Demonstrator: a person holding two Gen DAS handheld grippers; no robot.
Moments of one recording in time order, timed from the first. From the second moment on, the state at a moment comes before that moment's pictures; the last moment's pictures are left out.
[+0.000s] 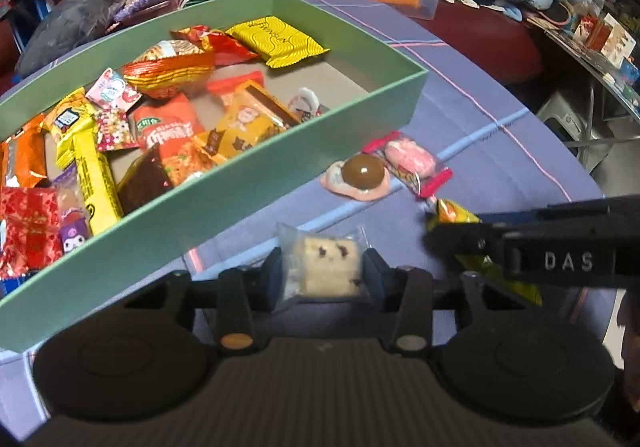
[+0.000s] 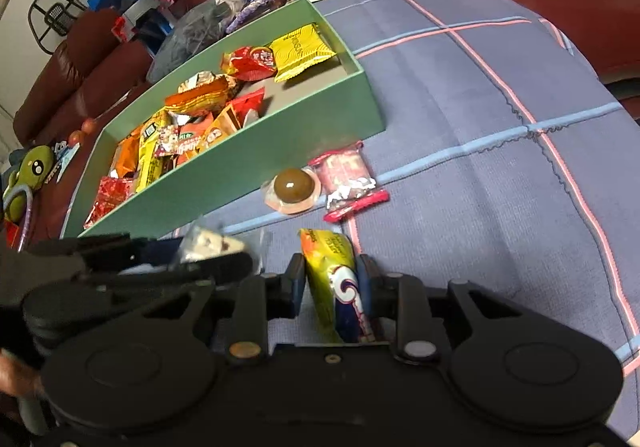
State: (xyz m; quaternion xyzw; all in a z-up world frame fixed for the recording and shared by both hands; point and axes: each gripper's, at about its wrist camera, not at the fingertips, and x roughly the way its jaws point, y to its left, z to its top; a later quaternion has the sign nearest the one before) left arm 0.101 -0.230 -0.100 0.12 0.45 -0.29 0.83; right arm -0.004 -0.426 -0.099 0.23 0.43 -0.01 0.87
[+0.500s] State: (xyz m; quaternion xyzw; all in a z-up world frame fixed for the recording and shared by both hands) left arm 0.094 -0.221 -0.076 0.10 0.44 -0.31 0.84; right arm -0.008 -0.425 -0.085 0.23 0.41 -0.01 0.88
